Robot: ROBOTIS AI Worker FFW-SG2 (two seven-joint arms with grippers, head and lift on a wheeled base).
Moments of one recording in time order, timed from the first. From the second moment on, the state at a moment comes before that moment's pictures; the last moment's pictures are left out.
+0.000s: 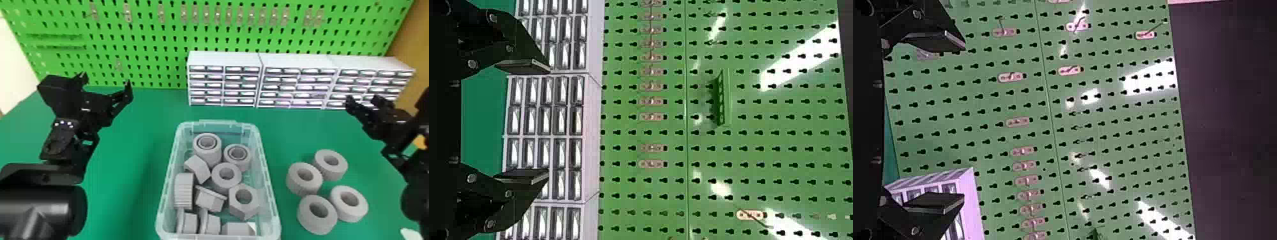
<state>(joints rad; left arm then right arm) -0.08 0.13 0.06 -1.78 0.00 0.04 -0.12 -0.19 -0.12 -0.36 -1.64 -0.08 0.27 0.42</state>
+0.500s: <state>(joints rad) -0.08 0.13 0.06 -1.78 0.00 0.04 -0.12 -0.19 -0.12 -0.35 -1.64 -0.08 0.27 0.42</state>
